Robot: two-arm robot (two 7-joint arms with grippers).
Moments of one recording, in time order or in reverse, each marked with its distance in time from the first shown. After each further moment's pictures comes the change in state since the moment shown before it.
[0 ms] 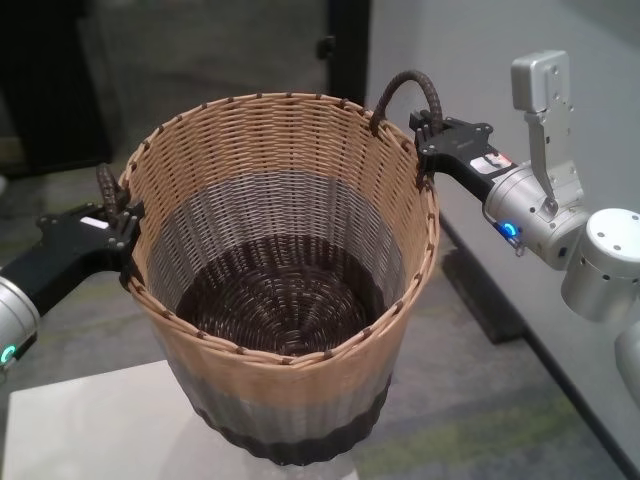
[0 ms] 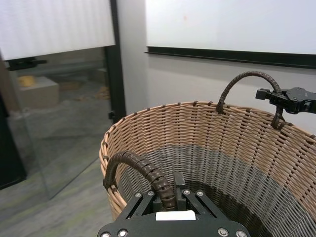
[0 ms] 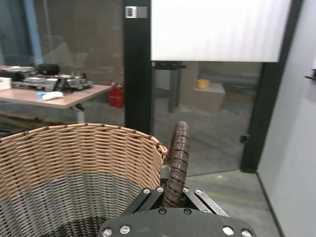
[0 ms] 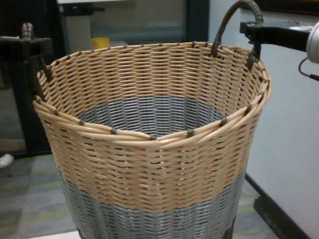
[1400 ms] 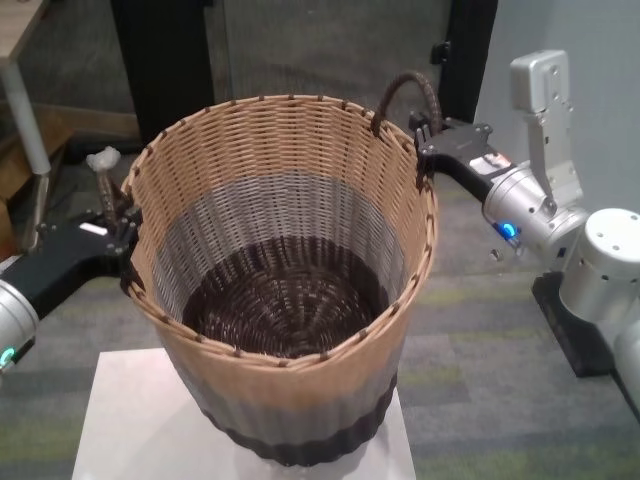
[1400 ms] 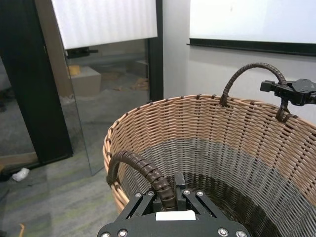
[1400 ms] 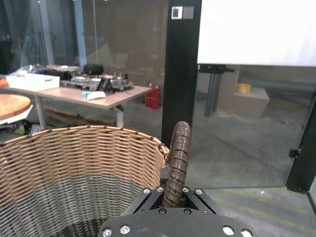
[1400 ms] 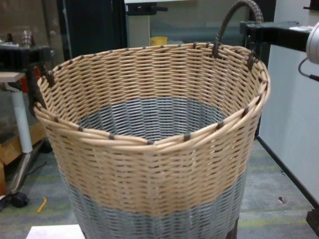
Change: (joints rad) left arm -0.005 -0.001 0.000 0.027 0.005 0.000 -0.018; right arm 0.003 -0.003 -0.007 0.014 -0.003 -0.002 0.003
